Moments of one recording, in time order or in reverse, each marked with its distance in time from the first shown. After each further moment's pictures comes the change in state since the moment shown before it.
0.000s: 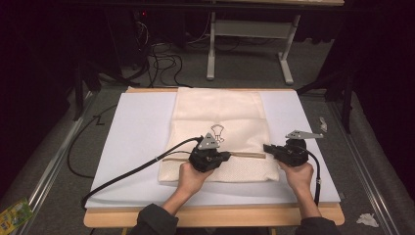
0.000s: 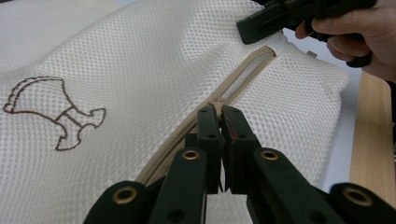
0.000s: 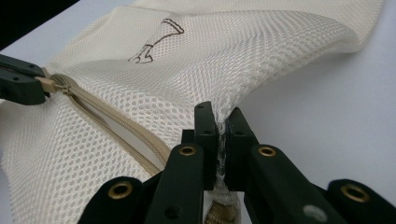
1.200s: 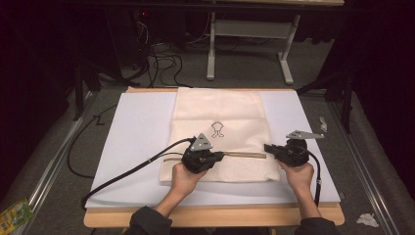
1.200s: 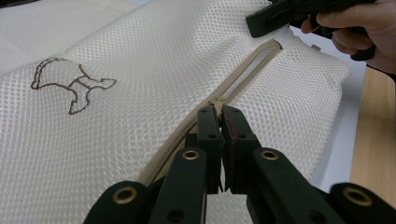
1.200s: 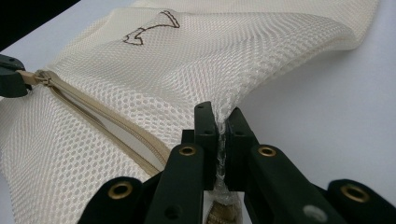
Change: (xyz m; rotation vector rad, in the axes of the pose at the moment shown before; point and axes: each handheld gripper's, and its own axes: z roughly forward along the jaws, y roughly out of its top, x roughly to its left) left arm 0.003 -0.007 -0.018 -0.001 0.022 0.001; right arm 0.000 0.000 -0.002 -0.007 -0.011 0.004
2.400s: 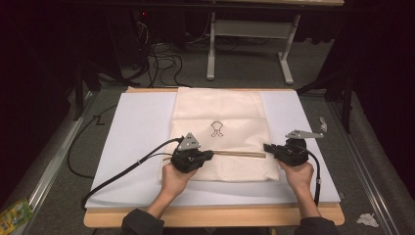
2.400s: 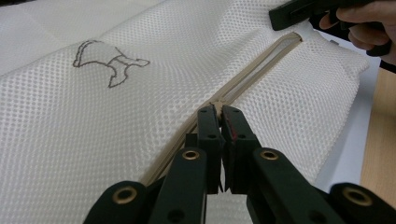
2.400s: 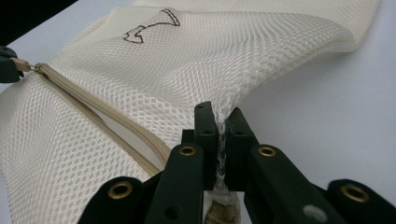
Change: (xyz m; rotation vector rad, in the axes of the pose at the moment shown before) left arm 0.017 -0.013 -0.022 -0.012 0.038 -0.034; right arm 0.002 0.002 0.000 0.004 -0.003 -0.007
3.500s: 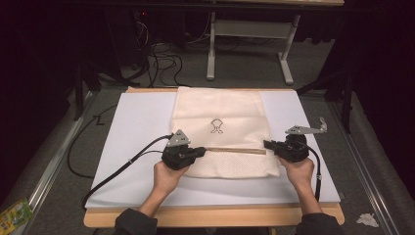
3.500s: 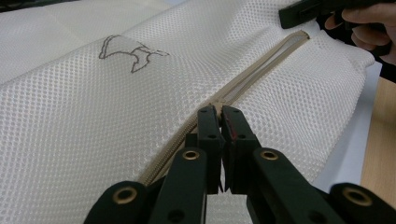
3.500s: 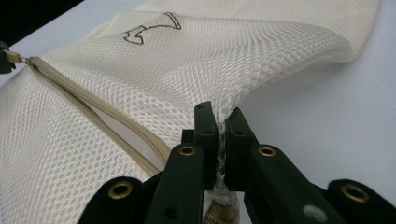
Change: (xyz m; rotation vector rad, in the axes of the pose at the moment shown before) left arm 0.016 -0.001 -0.019 -0.018 0.005 -0.031; right arm 0.000 0.013 -0.001 0.004 -0.001 -0.011
